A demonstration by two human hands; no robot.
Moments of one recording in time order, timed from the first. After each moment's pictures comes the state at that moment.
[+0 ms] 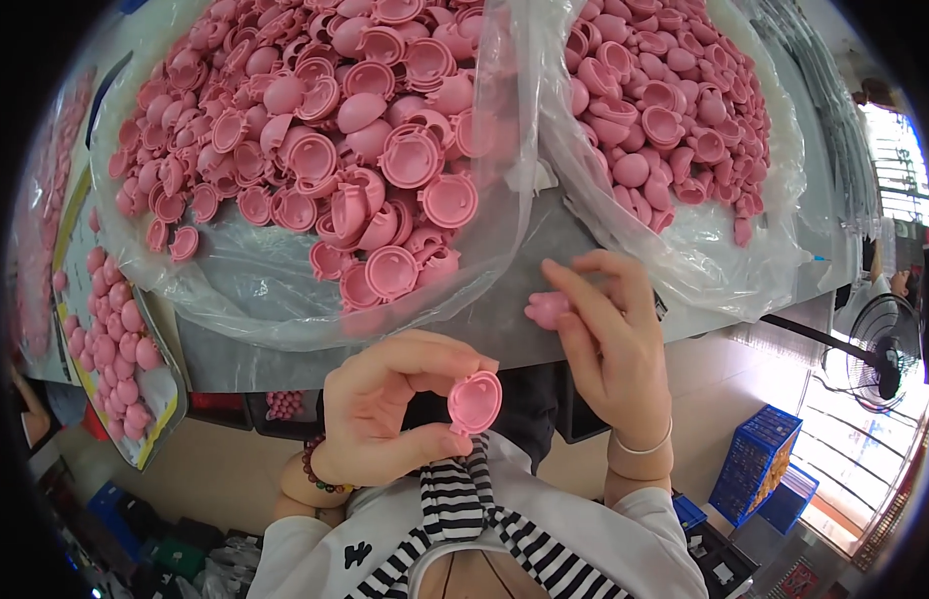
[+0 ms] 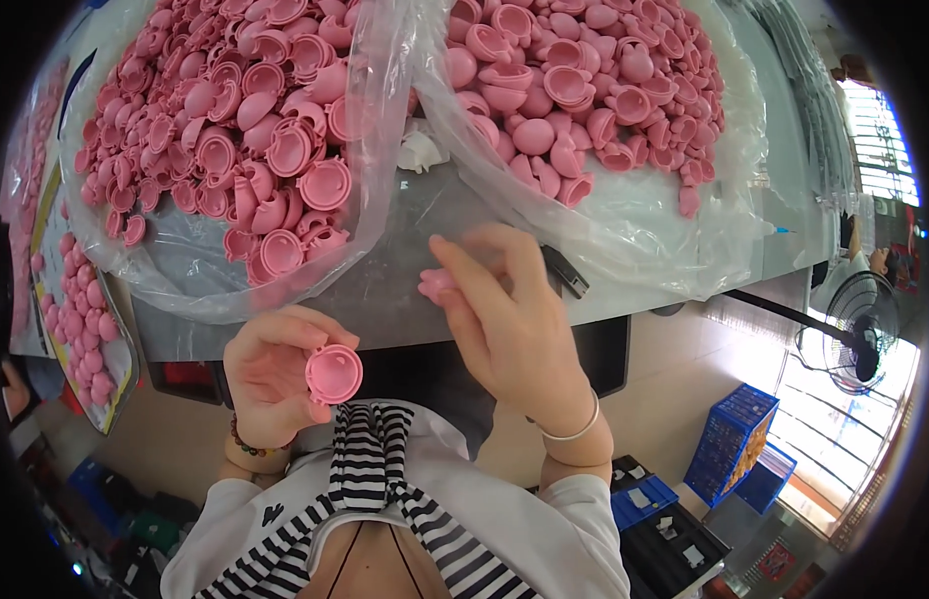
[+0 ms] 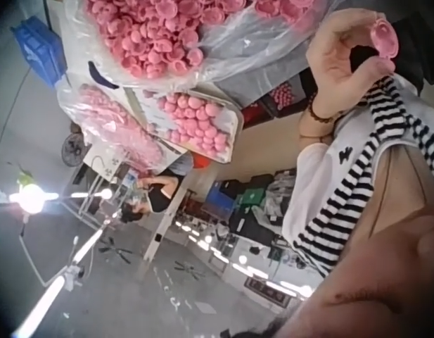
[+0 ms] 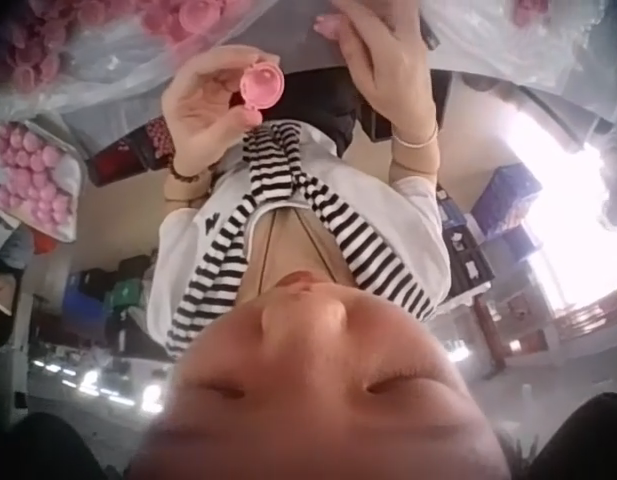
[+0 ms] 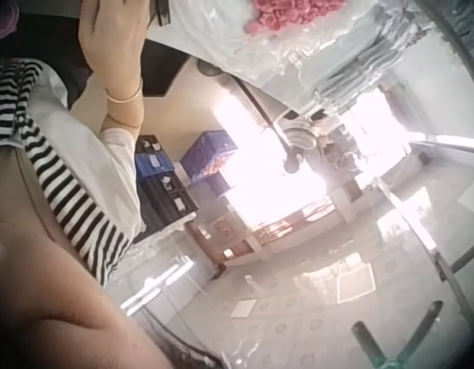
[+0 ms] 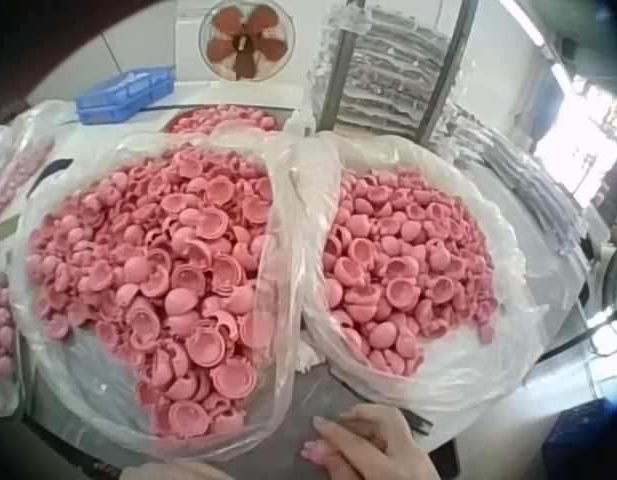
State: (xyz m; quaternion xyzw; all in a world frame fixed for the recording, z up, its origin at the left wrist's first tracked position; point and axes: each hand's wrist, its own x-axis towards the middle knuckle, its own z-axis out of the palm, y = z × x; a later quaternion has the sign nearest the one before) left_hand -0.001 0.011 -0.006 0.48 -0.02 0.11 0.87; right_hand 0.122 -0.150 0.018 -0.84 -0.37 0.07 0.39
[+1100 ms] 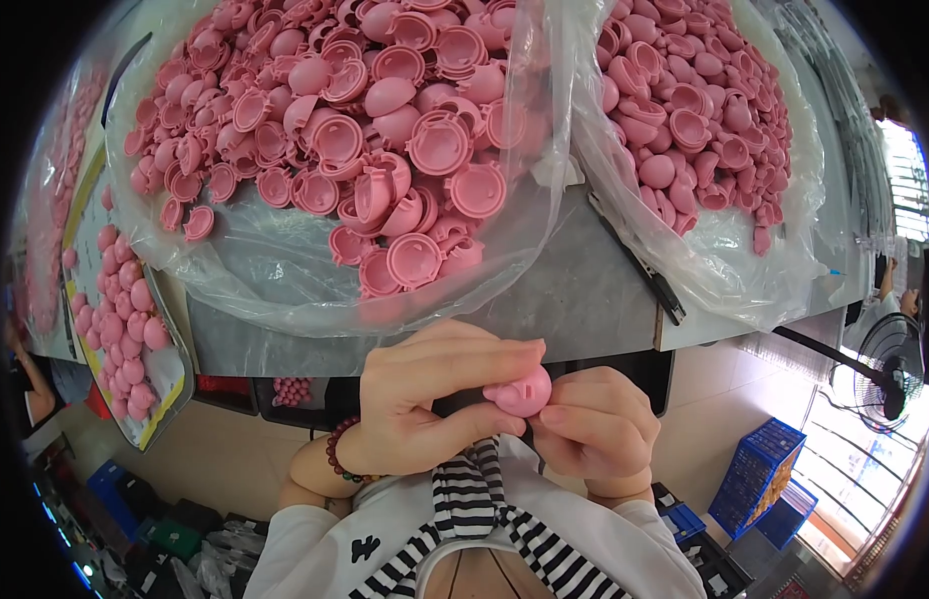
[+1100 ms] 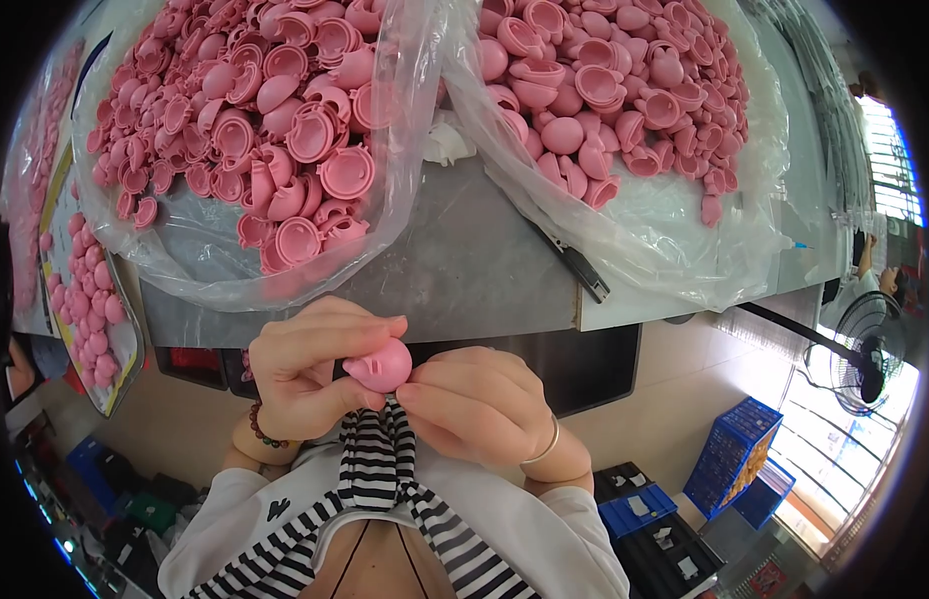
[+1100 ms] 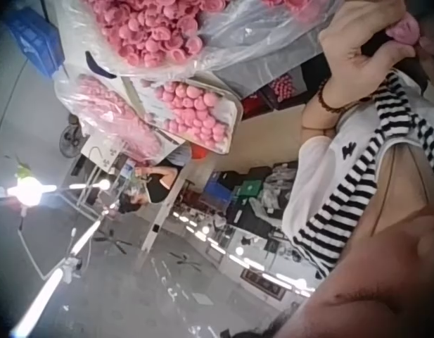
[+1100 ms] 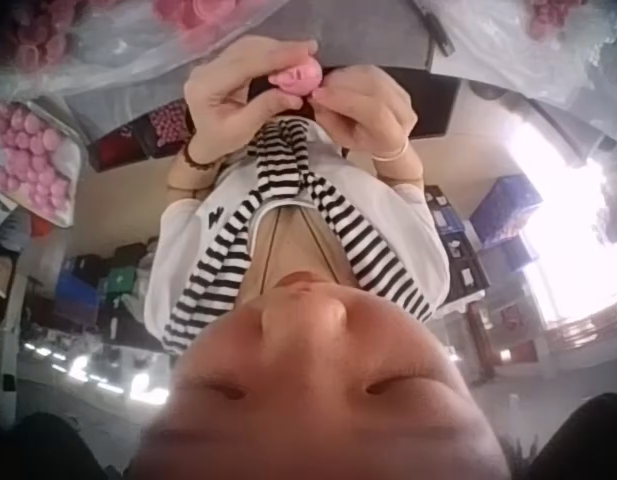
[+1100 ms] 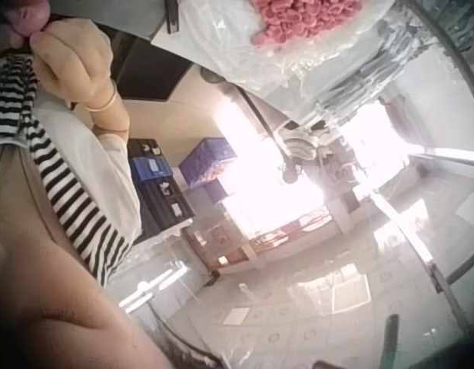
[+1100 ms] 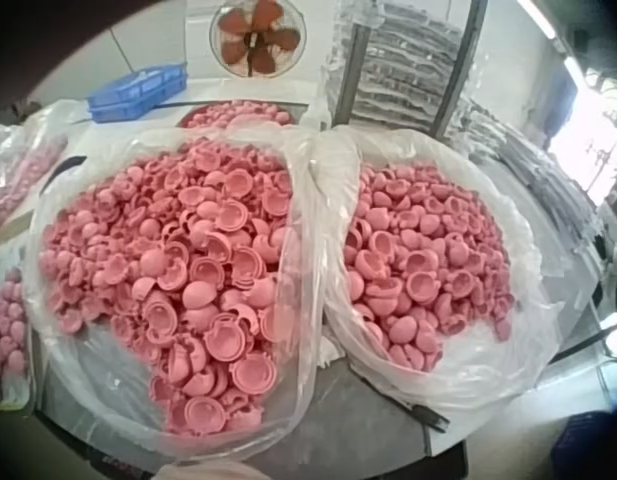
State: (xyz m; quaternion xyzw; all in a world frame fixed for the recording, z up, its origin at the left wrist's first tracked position) left_hand 0.009 0.008 -0.012 0.68 -0.04 0.16 0.71; right_hand 0.081 -0.151 0.001 -0.68 -0.48 -0.05 0.55
